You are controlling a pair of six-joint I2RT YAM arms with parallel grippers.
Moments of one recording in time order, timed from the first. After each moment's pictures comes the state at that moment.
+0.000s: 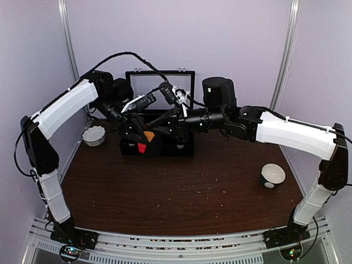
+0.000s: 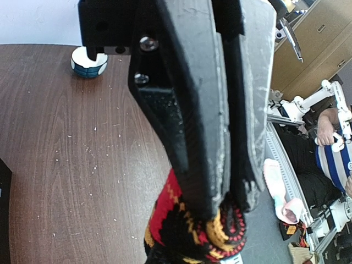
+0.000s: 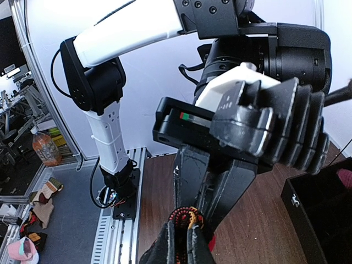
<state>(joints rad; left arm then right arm) -0.56 1.87 2.02 -1.66 1.10 1.02 0.96 1.66 1.54 -0.06 -0.58 0.08</state>
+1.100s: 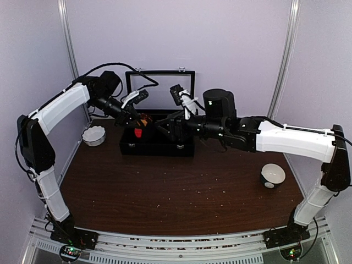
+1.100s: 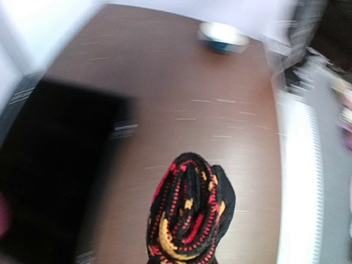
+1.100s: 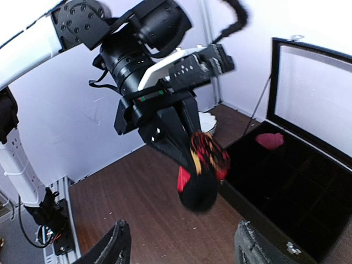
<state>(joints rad) -0.41 1.85 1.90 -1.19 0.79 0.74 0.97 1.64 1.41 0.05 -0.09 0.20</state>
